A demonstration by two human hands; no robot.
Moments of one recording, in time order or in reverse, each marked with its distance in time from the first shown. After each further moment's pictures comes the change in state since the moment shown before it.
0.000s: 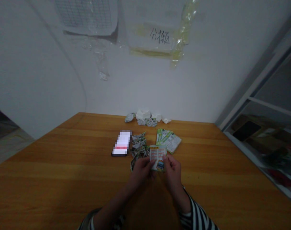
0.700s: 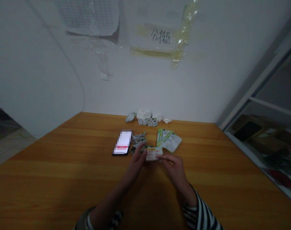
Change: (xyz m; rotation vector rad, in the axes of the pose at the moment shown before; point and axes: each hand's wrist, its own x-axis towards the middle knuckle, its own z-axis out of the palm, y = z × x) left_hand 0.005 0.013 -0.016 -0.258 0.097 0.072; right_hand 0.015 -0.017 -0.018 -0.161 -0.226 -0.221
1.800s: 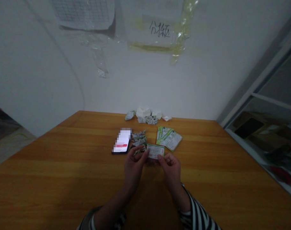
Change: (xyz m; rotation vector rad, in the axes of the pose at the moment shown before) left_hand -0.015 -0.003 0.015 -0.034 0.340 0.110; right_hand -0.012 -0.002 0.039 0.343 0.280 0.301
